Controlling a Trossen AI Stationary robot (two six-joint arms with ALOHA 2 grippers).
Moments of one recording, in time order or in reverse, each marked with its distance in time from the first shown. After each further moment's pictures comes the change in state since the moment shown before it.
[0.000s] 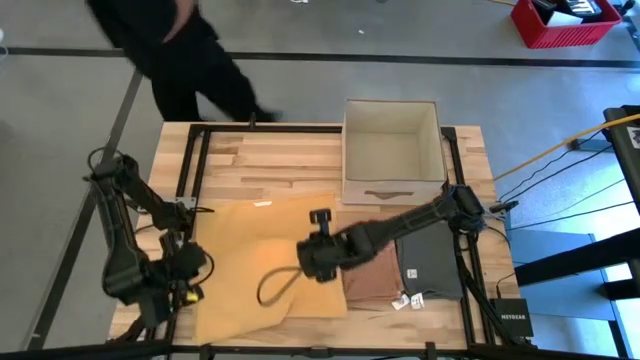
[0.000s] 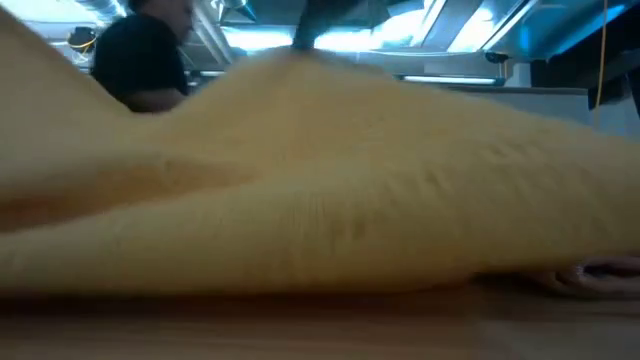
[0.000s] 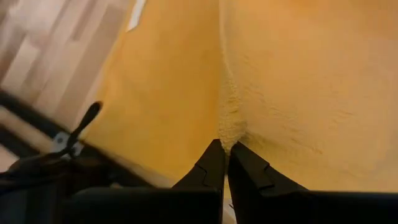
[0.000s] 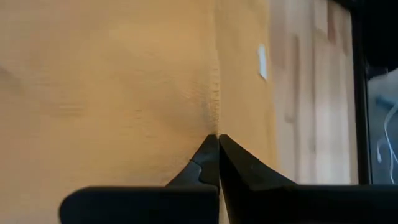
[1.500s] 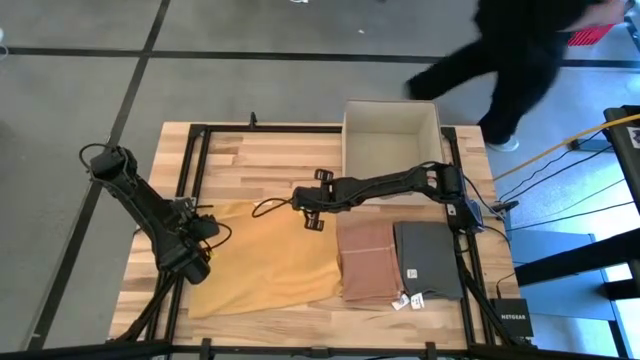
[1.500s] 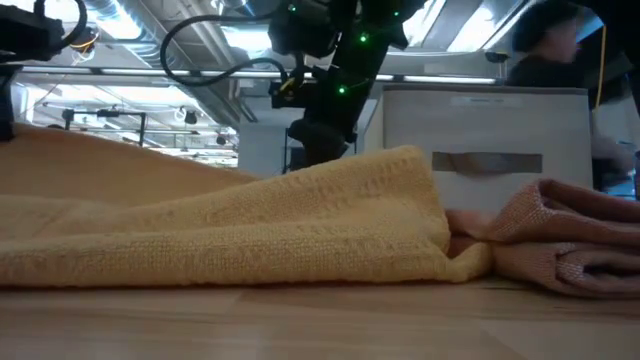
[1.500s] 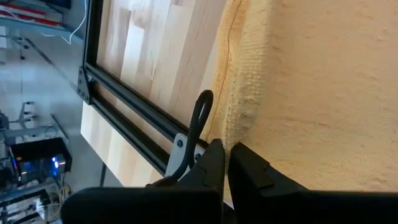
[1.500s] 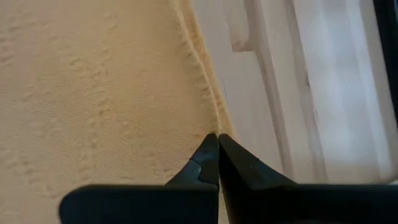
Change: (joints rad) left arm 0.264 -0.122 -0.529 0.004 0.042 0.320; right arm -0.372 0.054 -0.278 0.282 -0.102 0.026
